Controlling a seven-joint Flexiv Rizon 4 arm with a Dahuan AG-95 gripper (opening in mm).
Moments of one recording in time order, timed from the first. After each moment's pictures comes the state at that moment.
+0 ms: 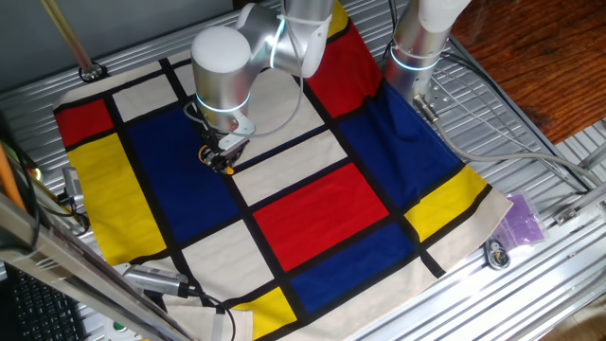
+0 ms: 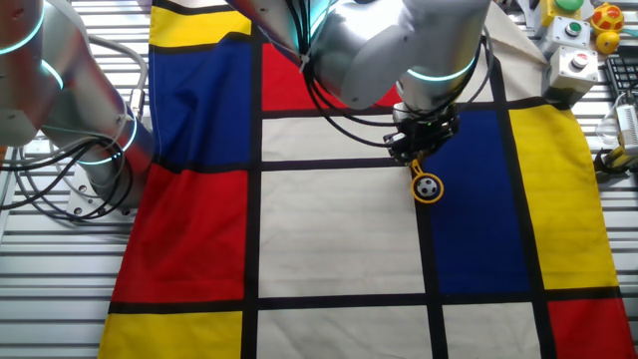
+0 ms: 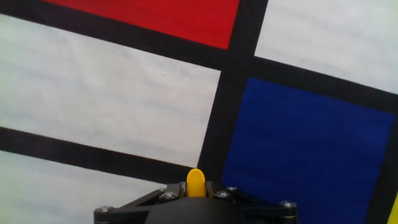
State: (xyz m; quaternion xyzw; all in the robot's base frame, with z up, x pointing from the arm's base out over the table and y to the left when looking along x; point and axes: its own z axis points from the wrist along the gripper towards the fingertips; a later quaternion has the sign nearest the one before) arm 0.542 0.010 0.016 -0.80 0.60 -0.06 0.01
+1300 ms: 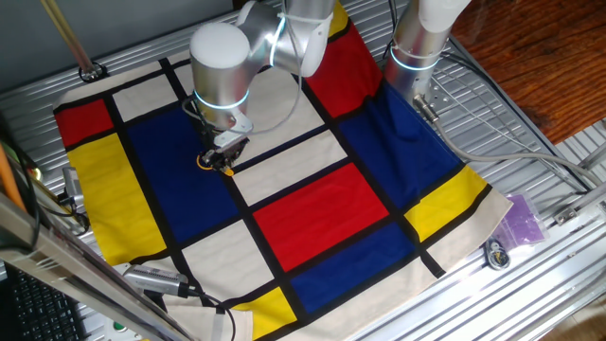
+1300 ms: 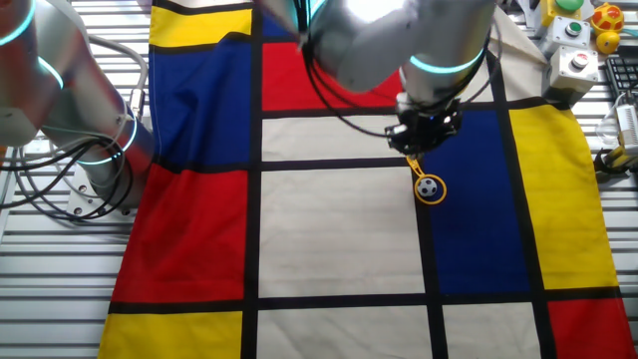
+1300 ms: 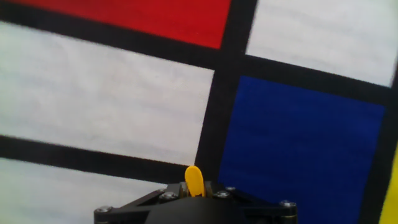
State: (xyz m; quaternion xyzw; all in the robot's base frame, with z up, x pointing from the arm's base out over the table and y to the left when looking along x) arm 0.540 0.013 0.049 -0.75 0.66 -0.04 0.01
